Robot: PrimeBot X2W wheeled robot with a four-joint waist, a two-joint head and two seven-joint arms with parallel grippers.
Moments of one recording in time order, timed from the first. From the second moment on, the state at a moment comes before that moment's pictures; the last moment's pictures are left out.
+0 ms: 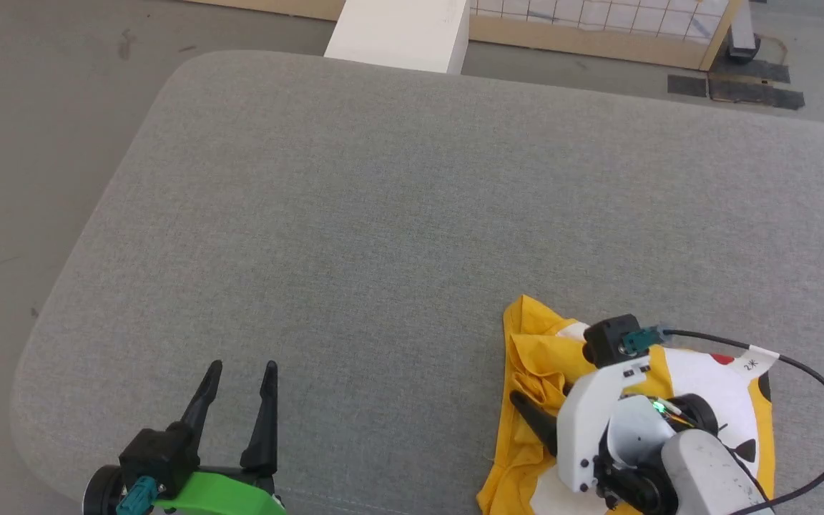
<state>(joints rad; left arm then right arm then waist) 0.08 0.21 -0.20 0.03 -0.33 0.00 -0.26 -0.20 -0.05 0.23 0.30 0.36 0.13 0.55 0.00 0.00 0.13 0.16</state>
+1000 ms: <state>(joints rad) 0.09 0.22 -0.20 -0.01 -0.33 0.01 -0.26 0.05 -0.15 -0.16 -0.06 0.28 0.13 0.59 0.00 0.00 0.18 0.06</state>
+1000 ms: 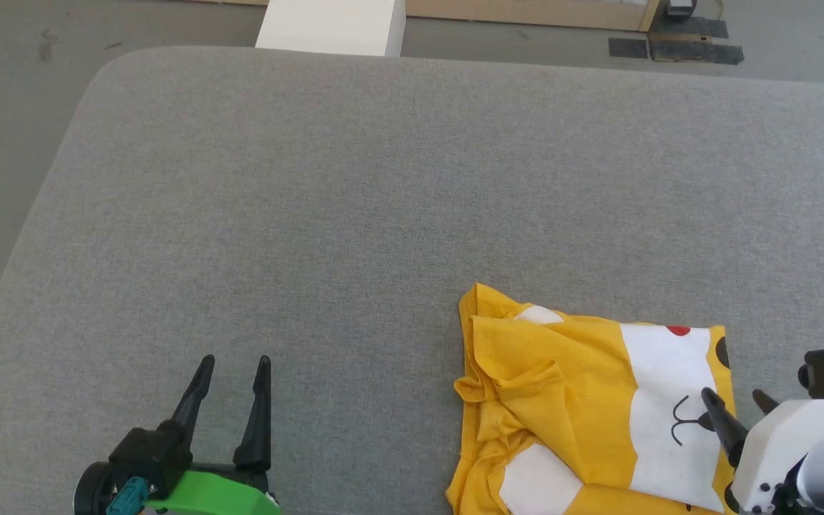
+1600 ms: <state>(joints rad) 0.07 0.25 -0.21 -0.02 -0.33 0.01 -0.25 -0.03 -0.09 -0.21 0.13 0.32 0.13 0.57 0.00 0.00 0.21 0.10</state>
